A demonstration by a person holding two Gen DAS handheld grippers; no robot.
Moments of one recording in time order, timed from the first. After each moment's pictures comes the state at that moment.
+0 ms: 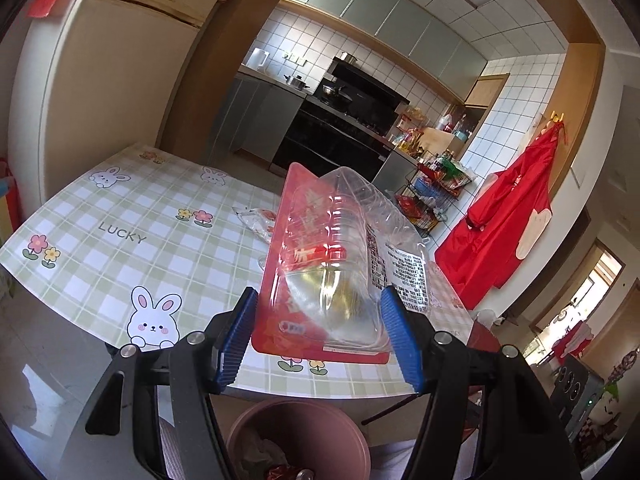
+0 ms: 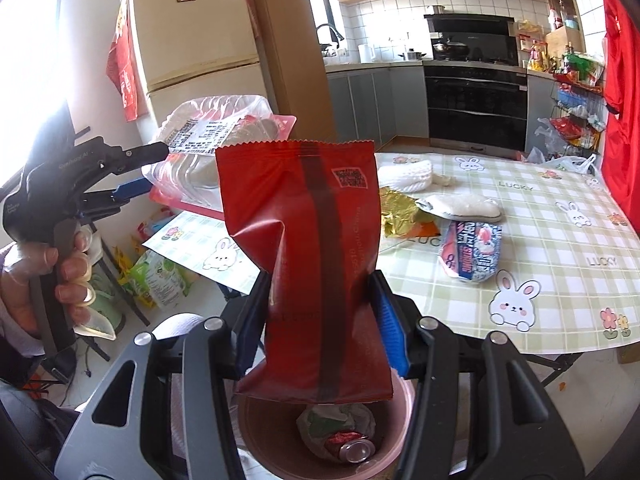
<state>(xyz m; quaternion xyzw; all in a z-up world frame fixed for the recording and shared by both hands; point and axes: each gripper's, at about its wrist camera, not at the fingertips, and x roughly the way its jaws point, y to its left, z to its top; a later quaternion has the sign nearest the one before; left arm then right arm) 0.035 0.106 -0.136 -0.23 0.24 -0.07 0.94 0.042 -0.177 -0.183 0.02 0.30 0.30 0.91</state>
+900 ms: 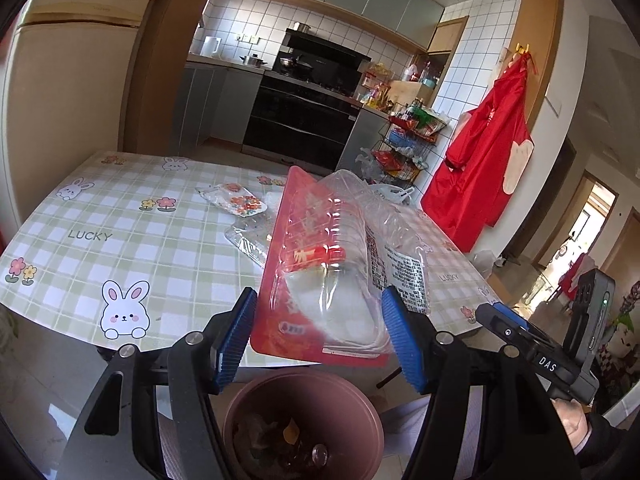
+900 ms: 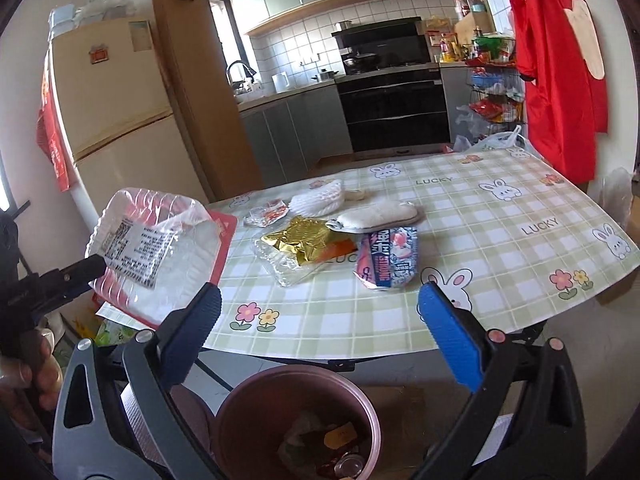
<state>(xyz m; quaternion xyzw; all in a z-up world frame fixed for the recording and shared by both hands) 0.039 0.046 -0.159 -0.14 0.28 -0.13 0.94 0.058 -0.238 -0.183 0.10 0.28 0.15 0.94</state>
